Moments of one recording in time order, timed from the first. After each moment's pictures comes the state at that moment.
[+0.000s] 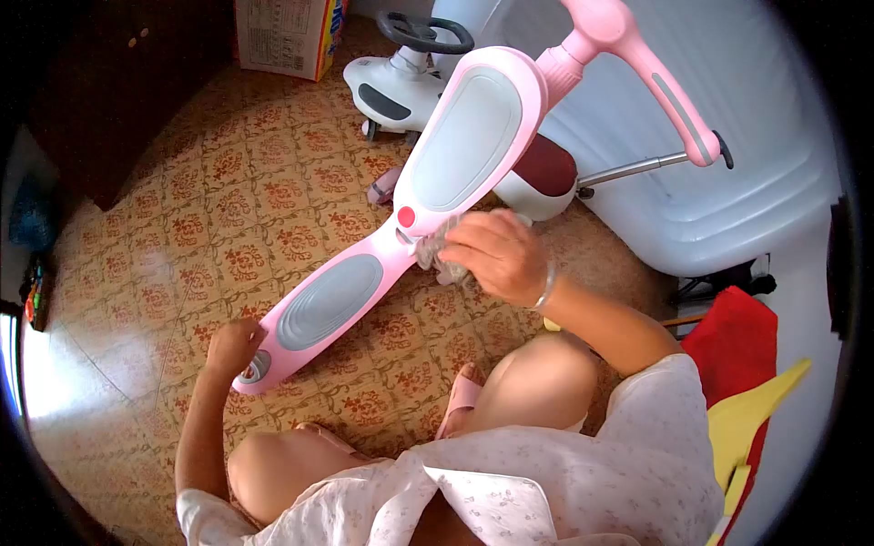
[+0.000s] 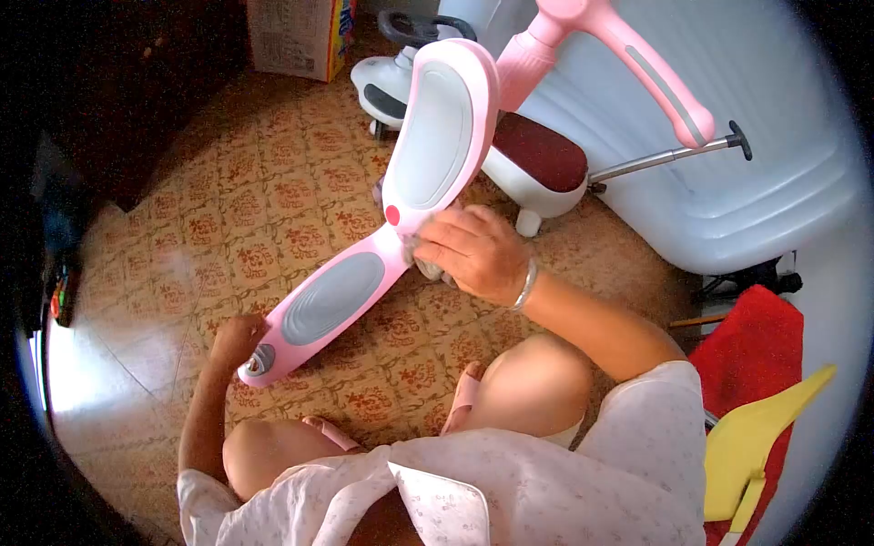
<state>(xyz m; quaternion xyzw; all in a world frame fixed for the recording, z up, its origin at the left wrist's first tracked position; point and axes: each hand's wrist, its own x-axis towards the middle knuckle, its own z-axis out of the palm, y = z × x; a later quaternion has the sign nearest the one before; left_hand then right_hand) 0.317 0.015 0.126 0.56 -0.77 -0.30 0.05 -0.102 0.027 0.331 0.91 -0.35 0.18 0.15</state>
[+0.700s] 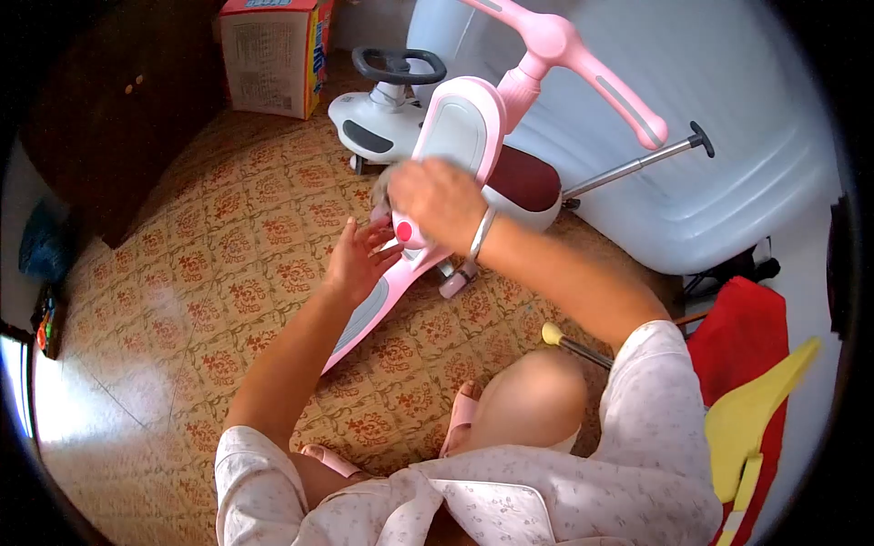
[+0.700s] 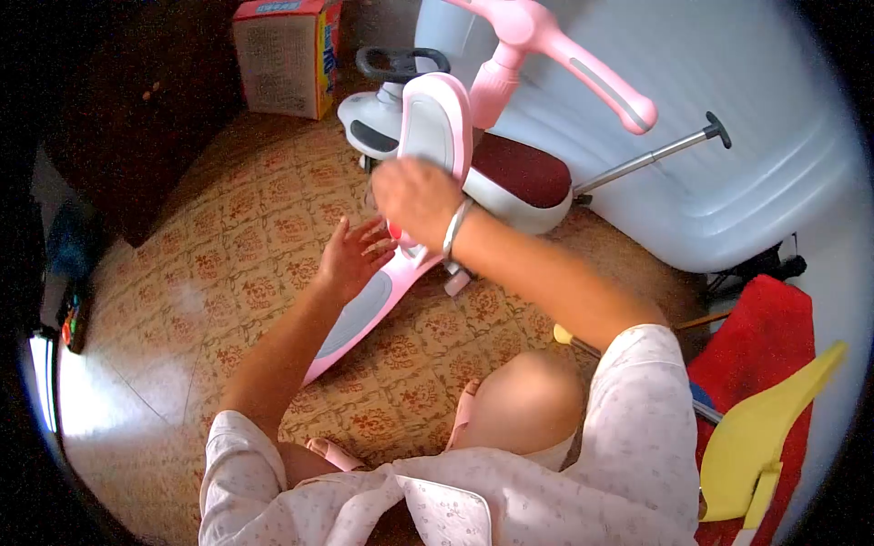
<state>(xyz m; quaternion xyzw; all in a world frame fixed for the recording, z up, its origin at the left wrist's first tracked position) 0.067 -0.075 0.208 0.22 -0.20 -0.89 0.35 -0.085 -0.058 0.350 0.87 -0.37 0.06 0.33</state>
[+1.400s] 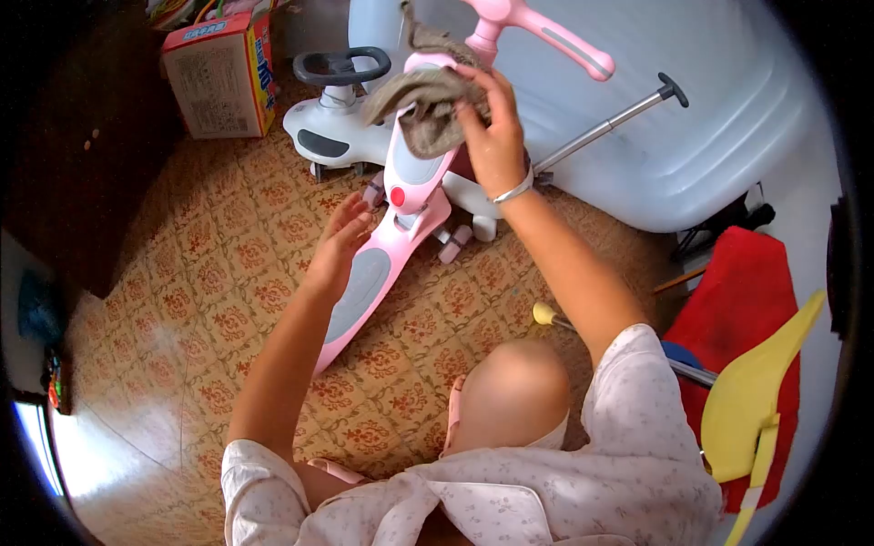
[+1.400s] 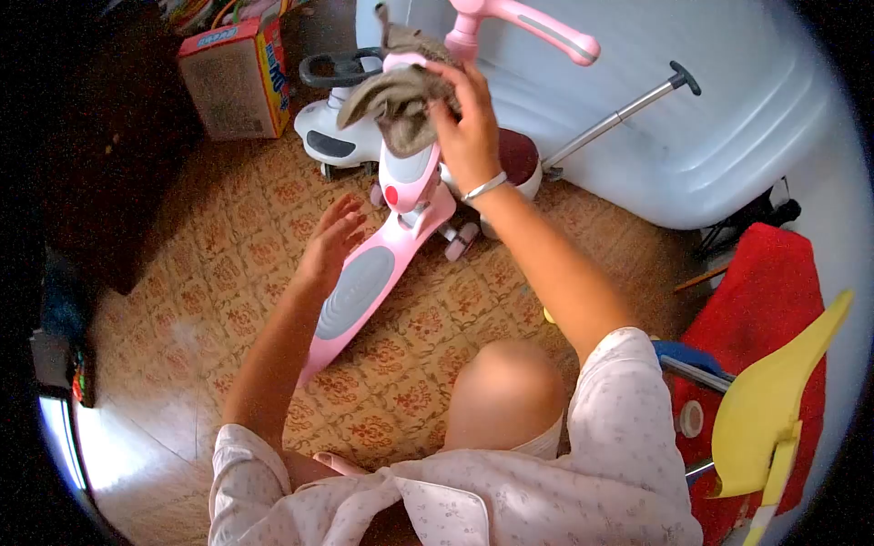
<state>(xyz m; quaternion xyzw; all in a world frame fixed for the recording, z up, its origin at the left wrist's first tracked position) 0.023 -0.085 0.237 0.25 -0.46 -0.77 0.37 -0.190 -0.059 0.392 0.66 -0.50 0.53 0.16</state>
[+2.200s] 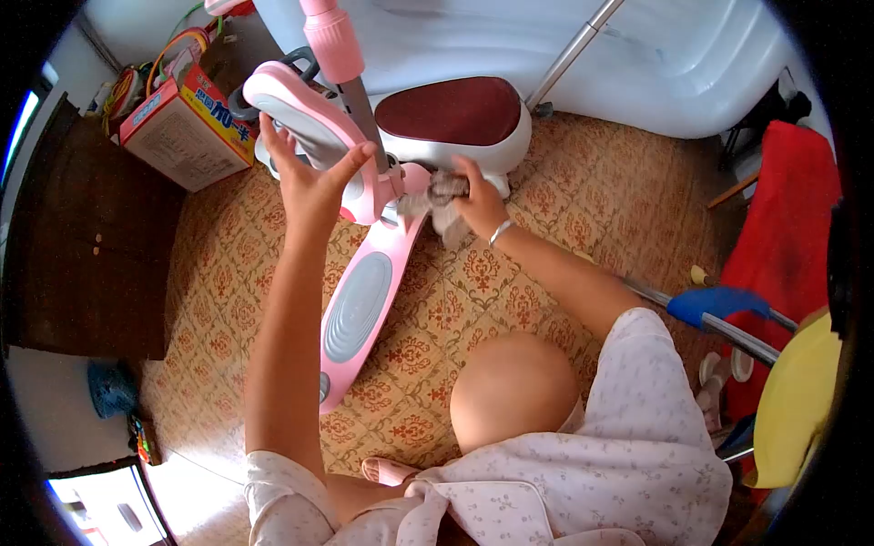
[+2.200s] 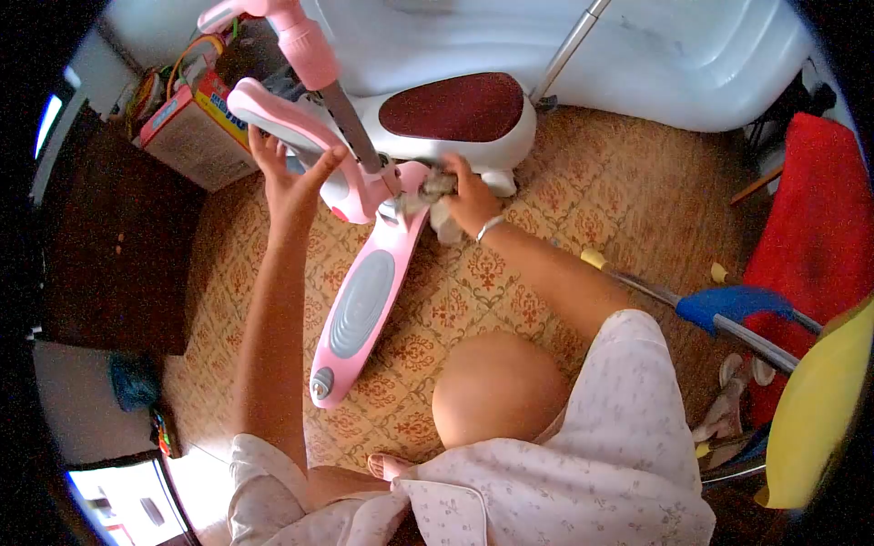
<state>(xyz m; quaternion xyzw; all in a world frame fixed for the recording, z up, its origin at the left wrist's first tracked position) -0.085 -0.119 0.325 0.33 -0.72 -0.35 0.50 -0.292 0.002 0.191 0.51 -0.71 0.46 -0.14</state>
